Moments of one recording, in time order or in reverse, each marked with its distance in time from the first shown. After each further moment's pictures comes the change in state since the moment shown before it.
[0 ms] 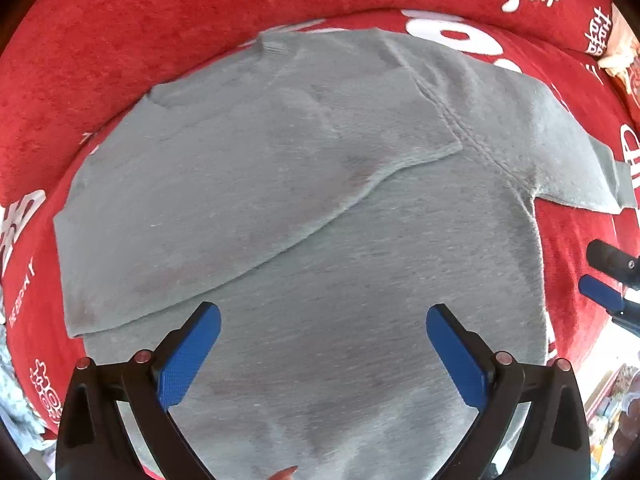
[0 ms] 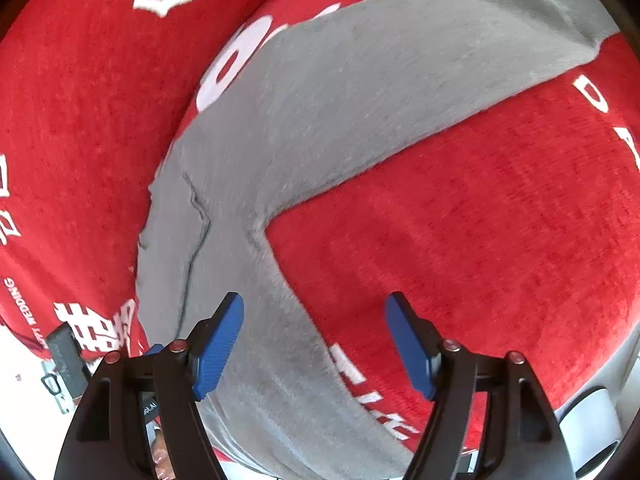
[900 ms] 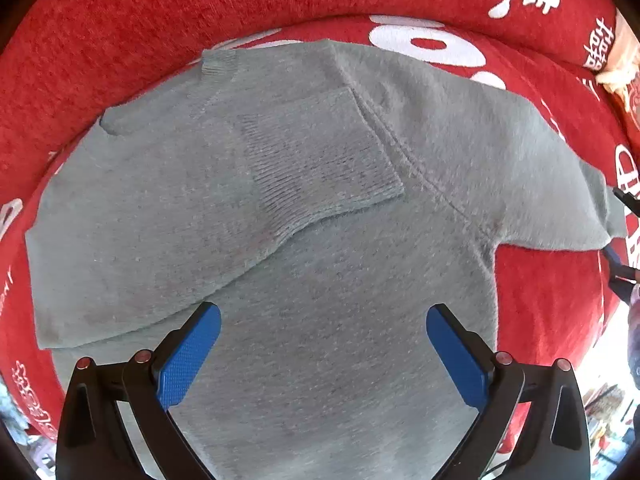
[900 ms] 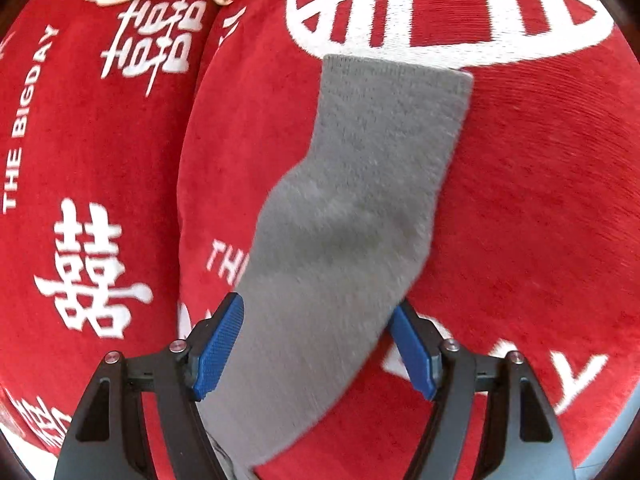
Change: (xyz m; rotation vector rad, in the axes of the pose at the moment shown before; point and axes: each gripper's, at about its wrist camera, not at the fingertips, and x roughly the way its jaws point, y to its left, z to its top) left arm -0.002 -0.057 0.038 -0.039 -0.014 -0.050; right arm -0.066 -0.163 0.110 0.506 -0.443 0.168
